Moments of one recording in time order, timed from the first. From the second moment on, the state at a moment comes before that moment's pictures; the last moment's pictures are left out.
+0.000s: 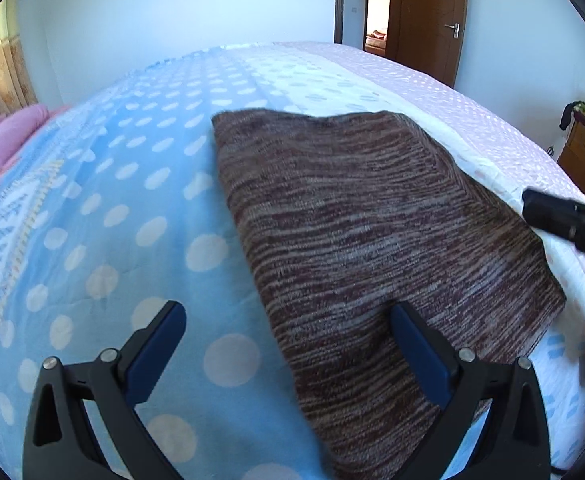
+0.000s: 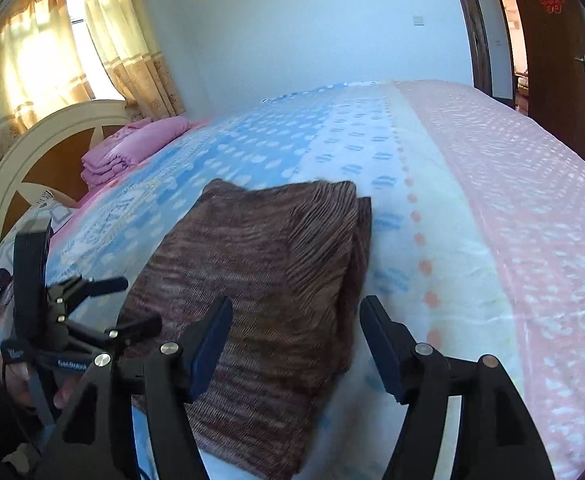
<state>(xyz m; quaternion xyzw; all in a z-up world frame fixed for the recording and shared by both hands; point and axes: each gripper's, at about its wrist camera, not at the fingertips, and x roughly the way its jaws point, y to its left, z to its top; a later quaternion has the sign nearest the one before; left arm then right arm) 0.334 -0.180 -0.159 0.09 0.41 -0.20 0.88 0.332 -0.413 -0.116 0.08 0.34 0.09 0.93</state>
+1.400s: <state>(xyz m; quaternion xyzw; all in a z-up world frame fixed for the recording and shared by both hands) 0.315 -0.191 -0.147 0.07 0.42 -0.25 0.87 0.423 -0.415 -0.117 0.16 0.36 0.10 0.91</state>
